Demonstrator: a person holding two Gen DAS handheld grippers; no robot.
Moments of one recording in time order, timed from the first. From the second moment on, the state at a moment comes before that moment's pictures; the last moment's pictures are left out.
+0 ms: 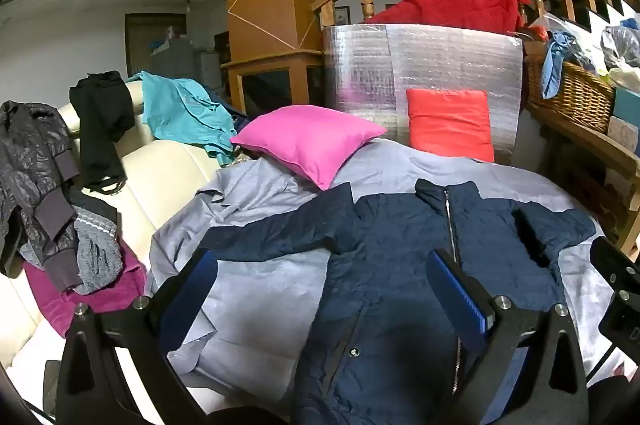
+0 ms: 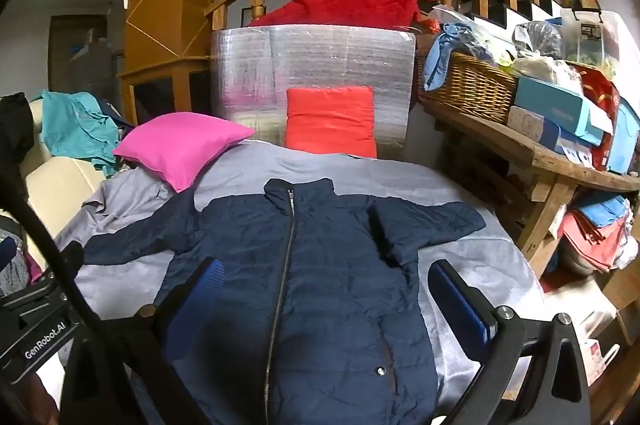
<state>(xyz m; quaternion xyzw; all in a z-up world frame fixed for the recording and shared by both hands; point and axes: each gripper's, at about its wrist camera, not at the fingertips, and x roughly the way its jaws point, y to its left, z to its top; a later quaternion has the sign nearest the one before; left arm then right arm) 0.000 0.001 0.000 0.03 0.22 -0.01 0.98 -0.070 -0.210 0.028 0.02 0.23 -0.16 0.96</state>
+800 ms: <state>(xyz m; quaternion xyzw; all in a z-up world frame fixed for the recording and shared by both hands) 0.010 0.004 0.002 0.04 0.22 0.00 0.97 -0.053 -0.205 0.030 0.02 0.24 -0.15 0.96</state>
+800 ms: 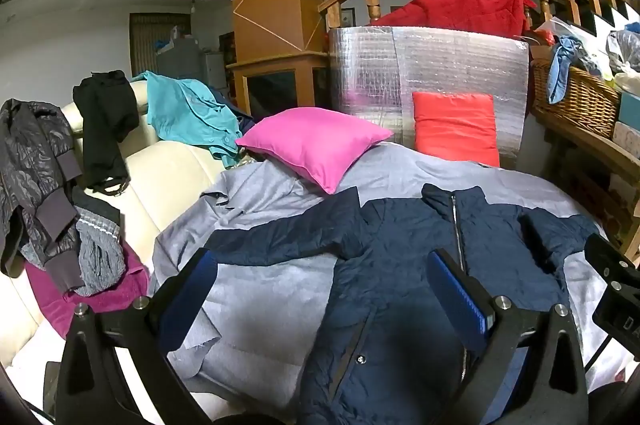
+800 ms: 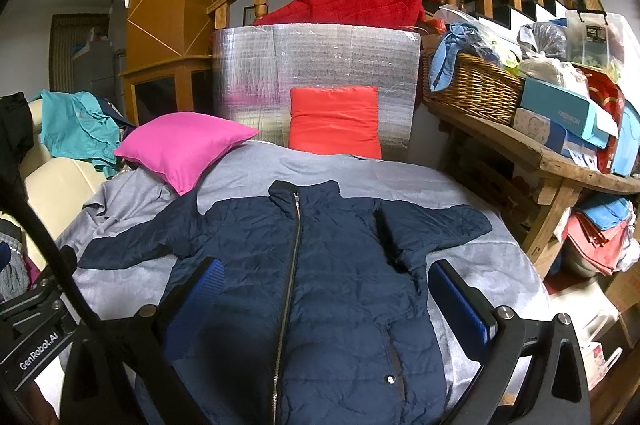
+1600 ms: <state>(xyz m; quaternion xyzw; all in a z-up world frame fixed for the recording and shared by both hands) 0.073 -0.038 -0.013 0.04 0.26 -0.04 0.96 -0.014 -0.256 0.015 0.05 0.25 -0.18 0.95</state>
